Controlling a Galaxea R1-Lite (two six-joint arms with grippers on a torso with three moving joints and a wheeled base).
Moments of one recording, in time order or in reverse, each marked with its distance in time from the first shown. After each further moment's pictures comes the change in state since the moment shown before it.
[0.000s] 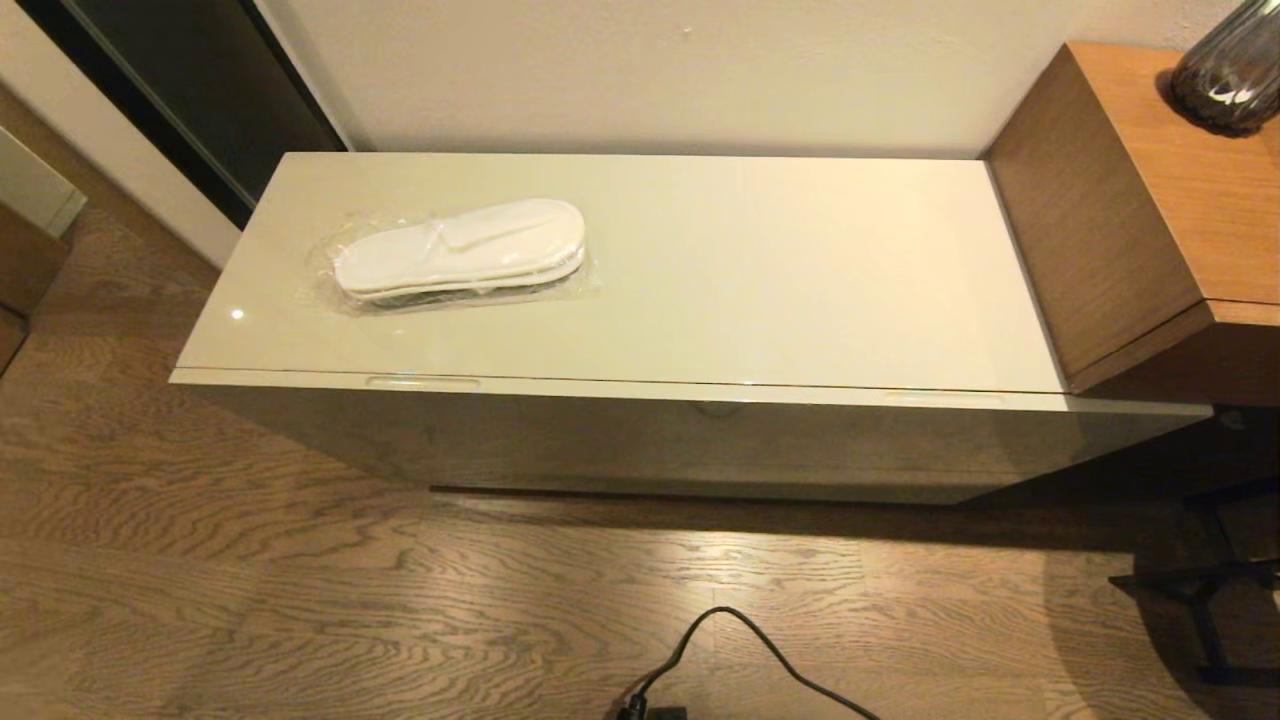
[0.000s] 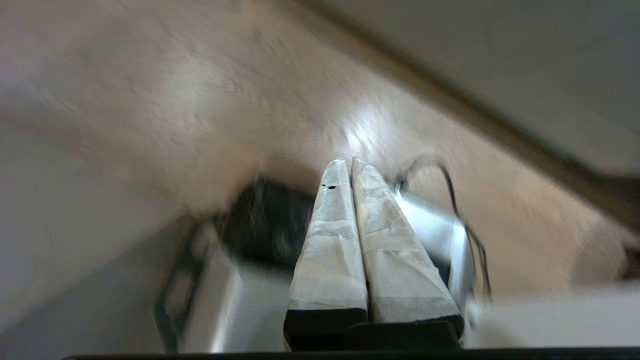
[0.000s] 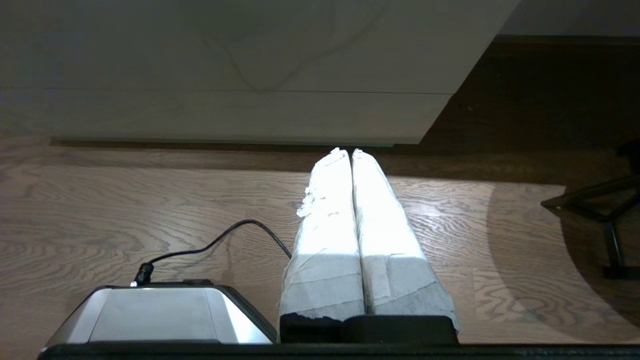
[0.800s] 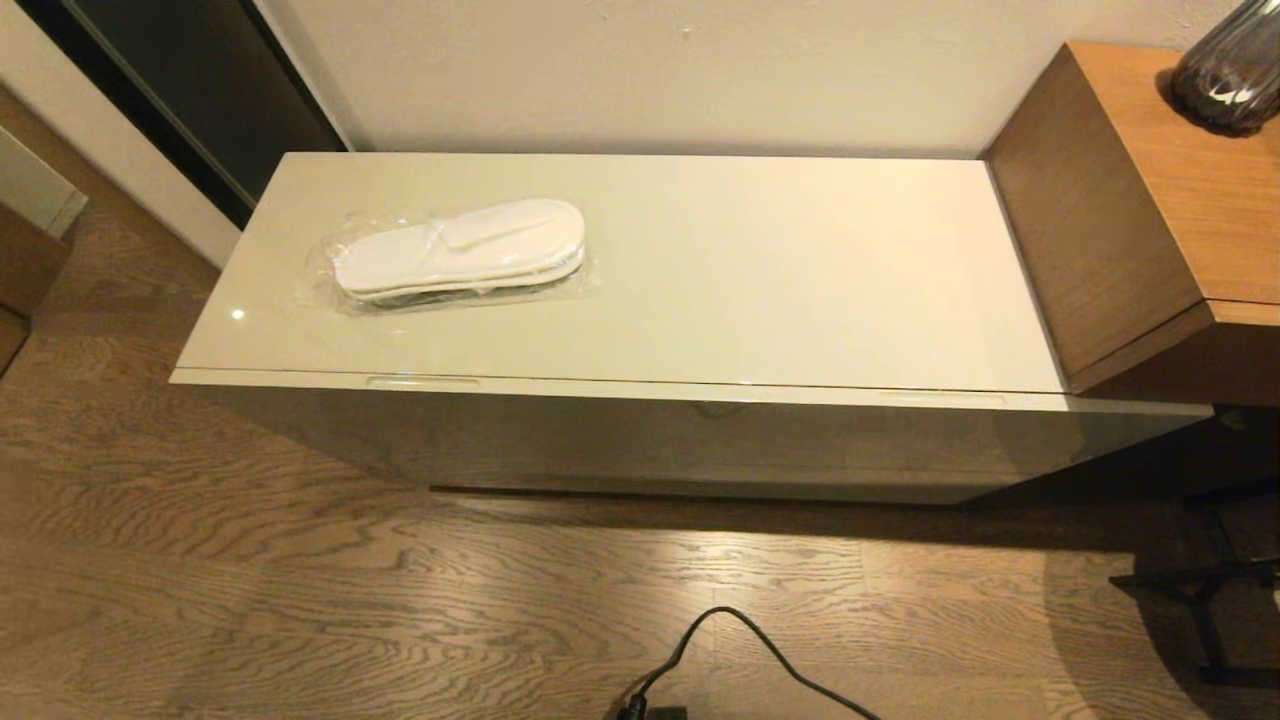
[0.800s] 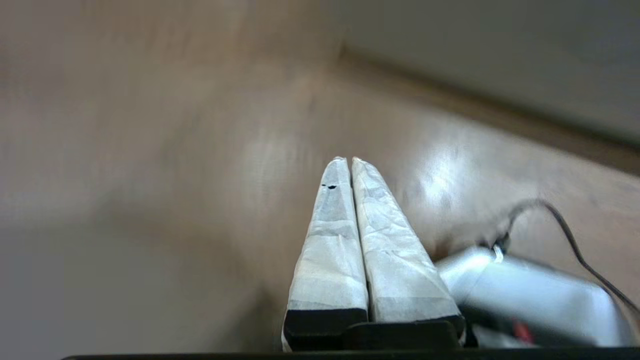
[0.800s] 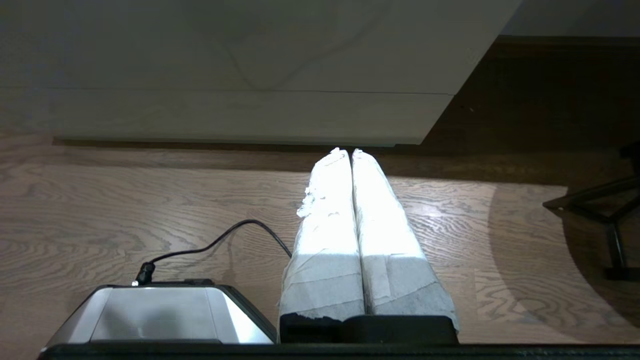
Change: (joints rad) left arm 0.089 0.000 0.575 -0.659 0.044 0.291; right arm 0.001 0.000 0.000 0.000 0.000 0.000
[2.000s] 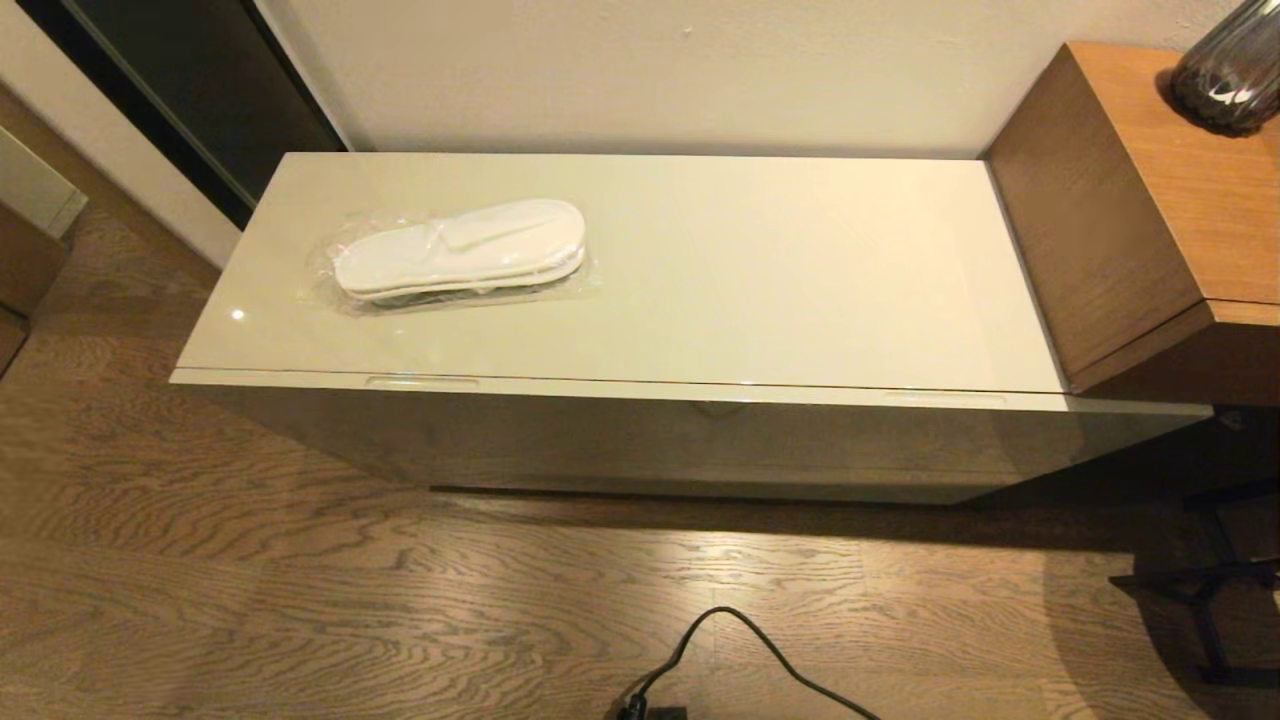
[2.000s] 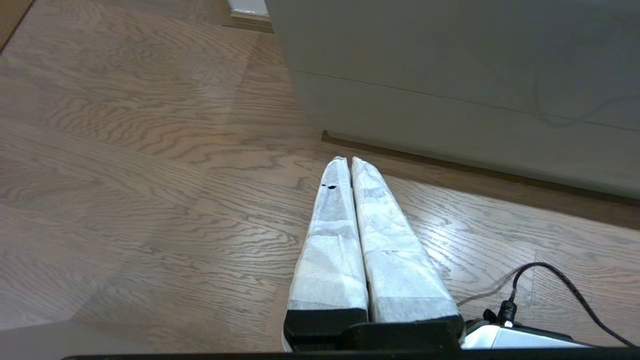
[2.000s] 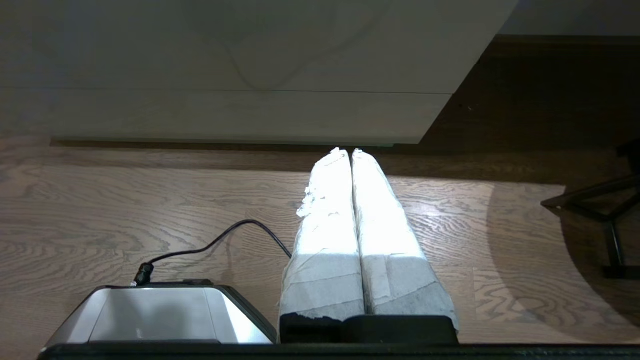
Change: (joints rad) left arm 0.000 0.000 0.196 -0.454 -0.043 0.068; right arm -0.001 0.000 0.000 0.001 0.000 0.000
